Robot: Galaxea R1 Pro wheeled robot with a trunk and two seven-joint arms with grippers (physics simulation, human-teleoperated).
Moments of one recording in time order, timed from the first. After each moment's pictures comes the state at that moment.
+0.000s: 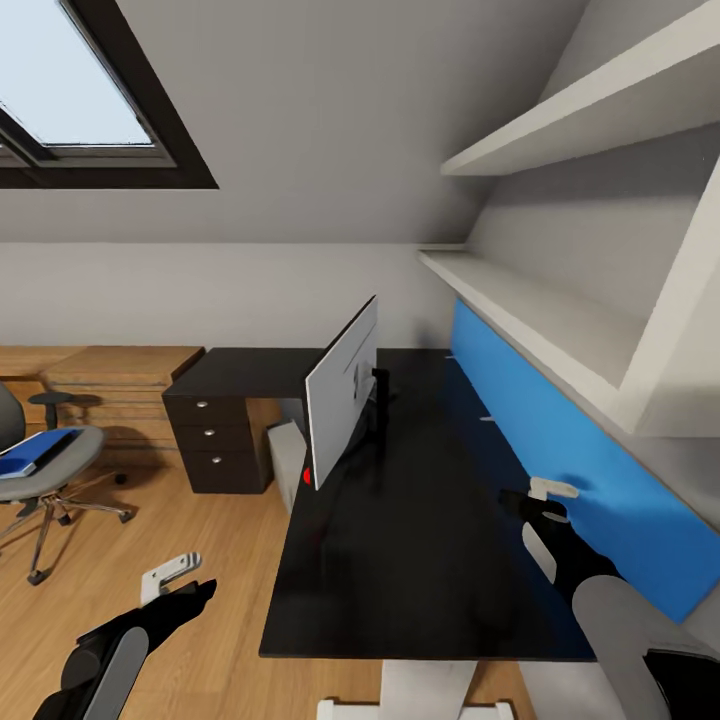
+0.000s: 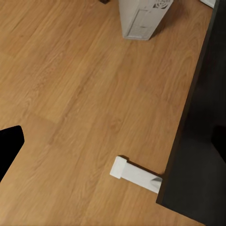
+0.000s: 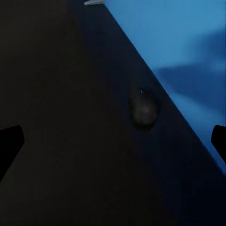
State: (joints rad) left arm -0.14 0.09 0.11 -1.42 0.54 0.68 0.32; right arm -0.81 -0.13 -0.06 -0.41 -0.14 0.07 -0.20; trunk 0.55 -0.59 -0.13
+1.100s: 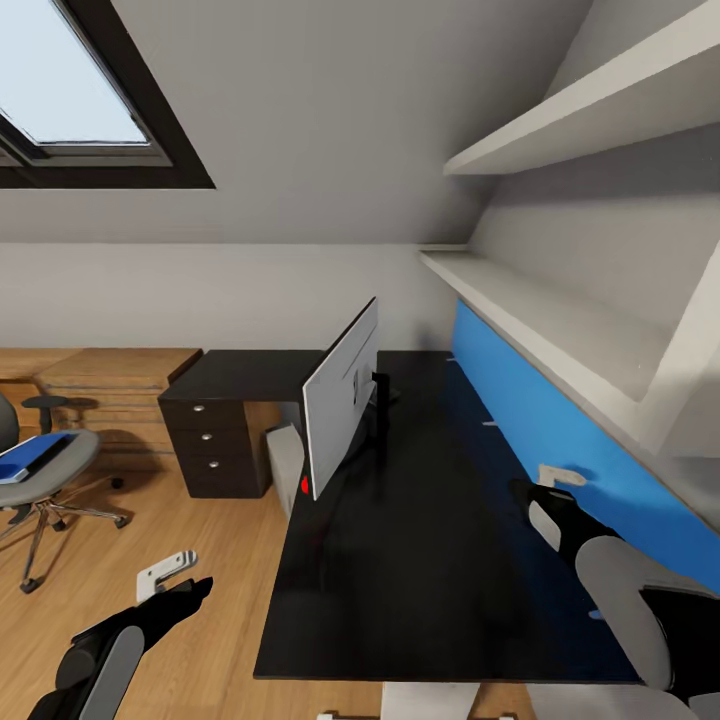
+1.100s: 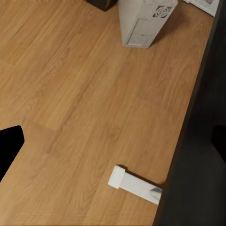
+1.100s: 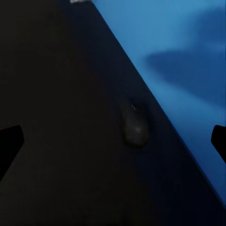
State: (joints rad) left arm -0.14 0.09 0.12 -1.43 0.54 0.68 0.32; right arm -0.97 -0.17 -0.06 -0.18 -0.14 0.07 -0.20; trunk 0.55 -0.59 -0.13
